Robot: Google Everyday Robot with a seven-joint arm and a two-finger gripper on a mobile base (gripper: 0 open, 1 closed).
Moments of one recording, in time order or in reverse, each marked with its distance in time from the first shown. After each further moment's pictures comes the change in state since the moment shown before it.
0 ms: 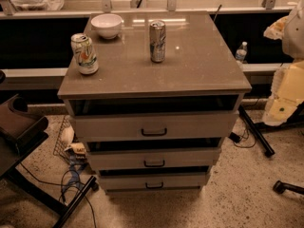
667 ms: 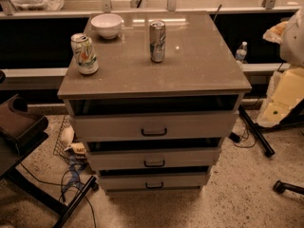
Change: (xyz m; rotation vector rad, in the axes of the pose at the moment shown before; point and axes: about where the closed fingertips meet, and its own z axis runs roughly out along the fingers) arm 0.003 -0.004 0.013 0.034 -0.043 0.017
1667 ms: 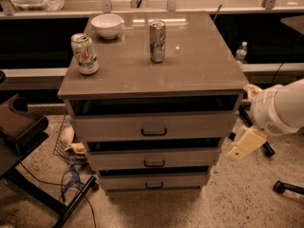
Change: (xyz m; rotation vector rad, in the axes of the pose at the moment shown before) arm 0.033 0.025 0.143 0.062 -0.177 0.103
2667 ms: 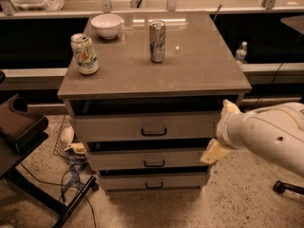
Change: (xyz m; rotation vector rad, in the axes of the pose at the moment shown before) arm 0.018 -0.003 0.120 0.206 0.087 -0.025
